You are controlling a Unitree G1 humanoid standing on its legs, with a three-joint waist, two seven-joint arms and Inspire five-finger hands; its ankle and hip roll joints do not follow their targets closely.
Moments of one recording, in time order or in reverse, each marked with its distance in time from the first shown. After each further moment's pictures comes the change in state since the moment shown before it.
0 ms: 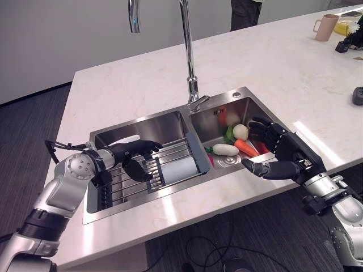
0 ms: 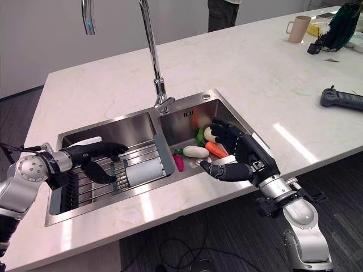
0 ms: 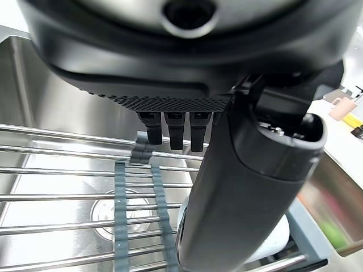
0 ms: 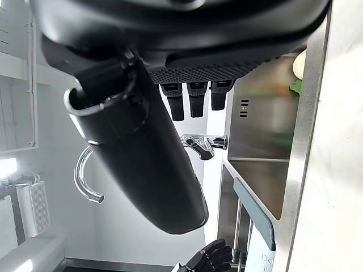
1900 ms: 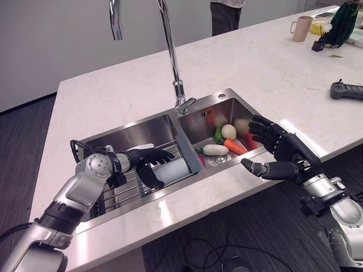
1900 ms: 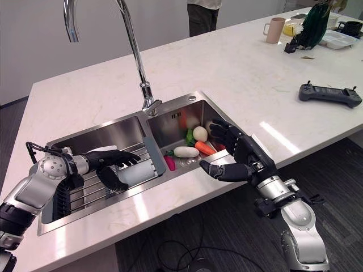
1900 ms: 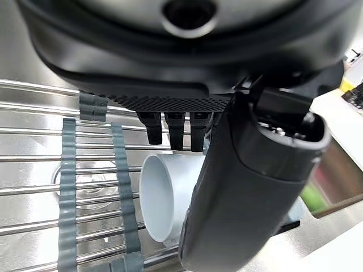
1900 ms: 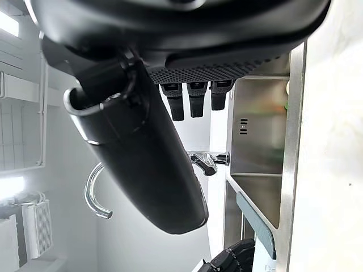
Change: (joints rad) left arm -0.113 -0.049 -0.171 0.109 -0.037 0.089 -0.020; right arm 0.003 0.027 0.001 0.000 0.000 0.000 -0.004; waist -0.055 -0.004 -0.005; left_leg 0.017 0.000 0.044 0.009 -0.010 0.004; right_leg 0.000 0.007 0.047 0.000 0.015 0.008
